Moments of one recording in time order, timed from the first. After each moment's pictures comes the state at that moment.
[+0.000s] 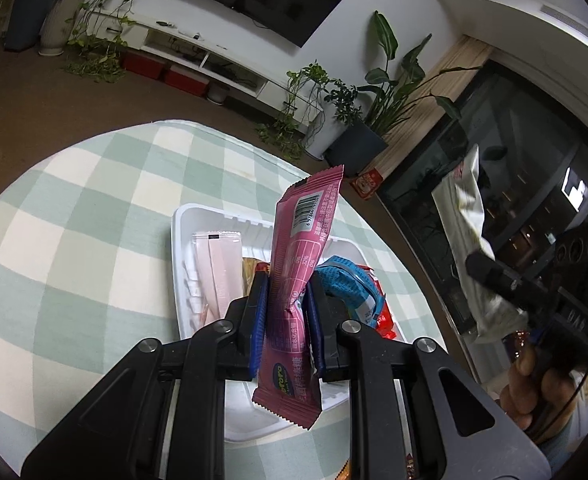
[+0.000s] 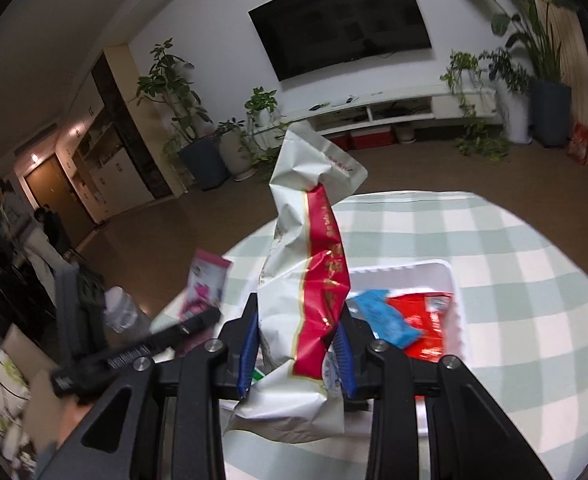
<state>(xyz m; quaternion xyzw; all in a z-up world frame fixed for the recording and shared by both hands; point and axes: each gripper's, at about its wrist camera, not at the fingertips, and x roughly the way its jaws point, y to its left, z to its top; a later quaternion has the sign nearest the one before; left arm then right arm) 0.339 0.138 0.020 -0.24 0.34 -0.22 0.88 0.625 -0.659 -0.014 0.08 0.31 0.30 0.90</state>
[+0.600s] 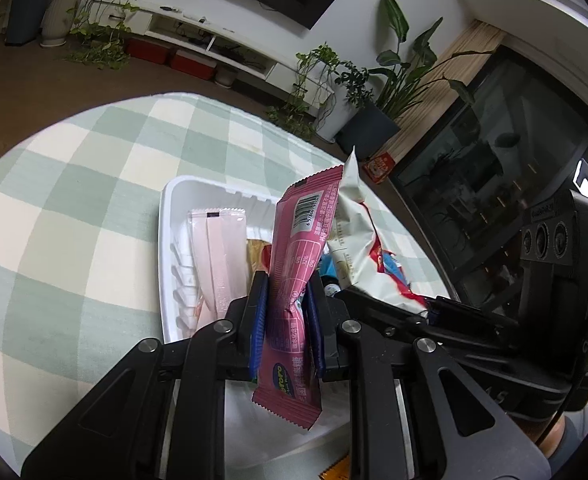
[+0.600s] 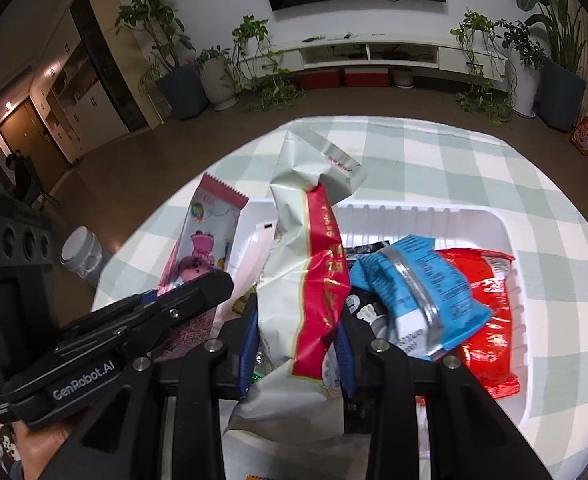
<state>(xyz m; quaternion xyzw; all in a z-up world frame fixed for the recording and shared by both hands) 0.368 0.113 -0.012 -0.22 0.38 -0.20 0.88 0.663 -0.584 -0.085 -0.02 0.41 0.26 0.87</state>
